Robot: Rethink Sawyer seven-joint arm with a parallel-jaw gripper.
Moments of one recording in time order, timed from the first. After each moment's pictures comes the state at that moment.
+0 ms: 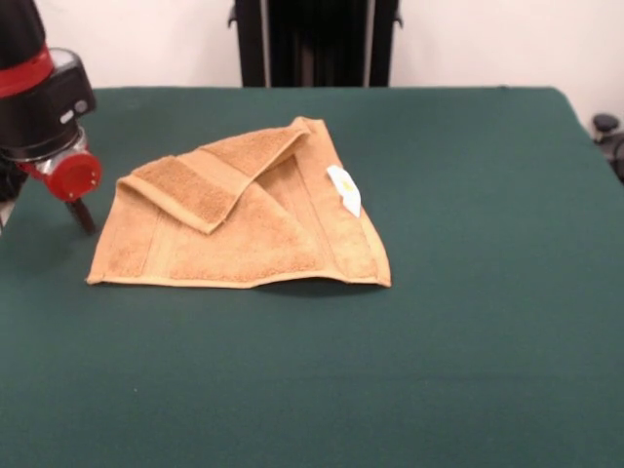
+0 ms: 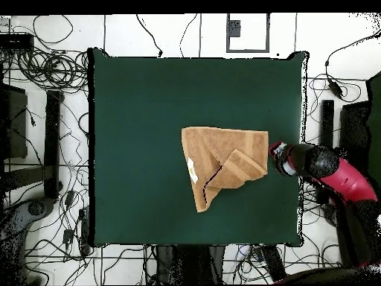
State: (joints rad) arm -0.80 -0.34 0.21 1.37 -0.22 0.64 2.00
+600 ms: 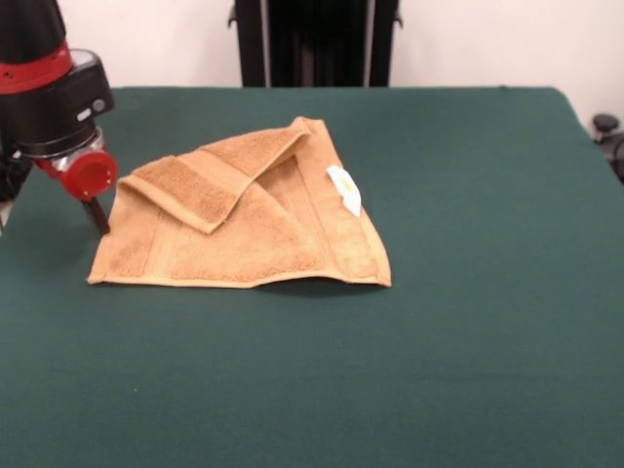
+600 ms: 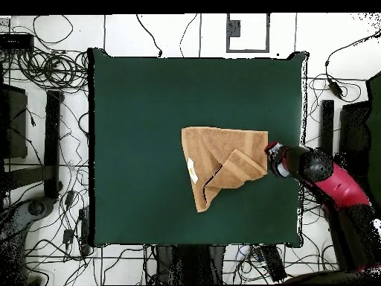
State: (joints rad) arm -0.80 -0.36 0.21 1.45 -0.14 0.56 2.00
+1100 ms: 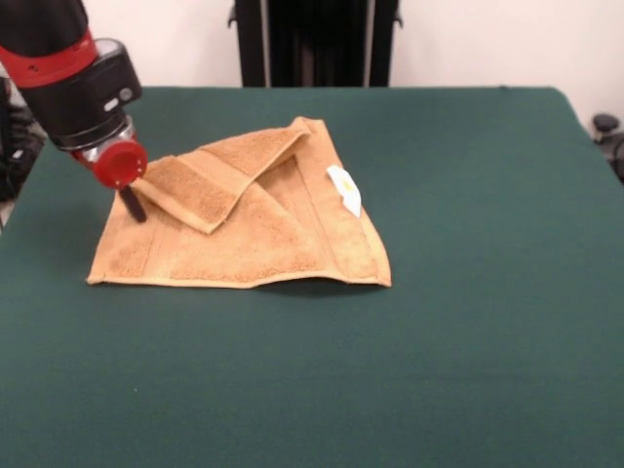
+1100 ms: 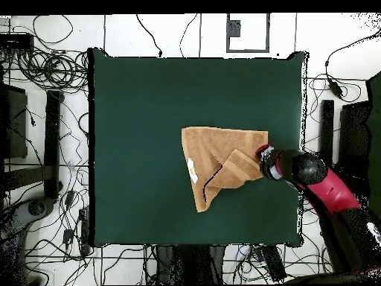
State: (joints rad) arm -0.79 -0.38 0.21 1.54 -0.06 0.56 2.00
